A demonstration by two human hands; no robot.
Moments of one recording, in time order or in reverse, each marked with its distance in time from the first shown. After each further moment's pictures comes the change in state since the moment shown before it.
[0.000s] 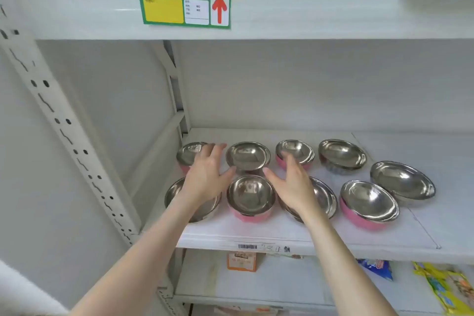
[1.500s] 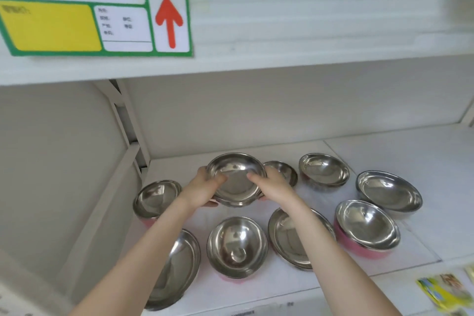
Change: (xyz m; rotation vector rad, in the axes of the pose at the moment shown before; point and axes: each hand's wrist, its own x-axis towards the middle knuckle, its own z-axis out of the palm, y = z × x) left_hand 0.121 -0.008 0.045 -0.681 -0.386 -0.339; right_hand 0.106 0.010 0.012 0.384 -0.136 0.366
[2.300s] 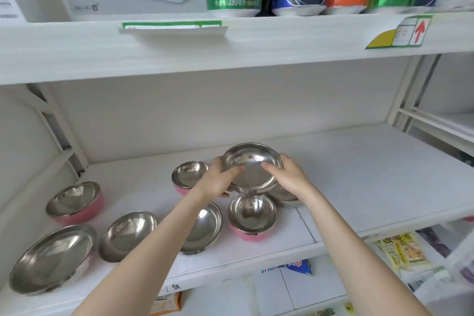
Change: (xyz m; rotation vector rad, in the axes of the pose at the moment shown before) left_hand -0.053 0.122 0.243 0.072 -0.066 0.124; right_hand -0.063 0.084 -0.264 -0.156 0.187 -0.116
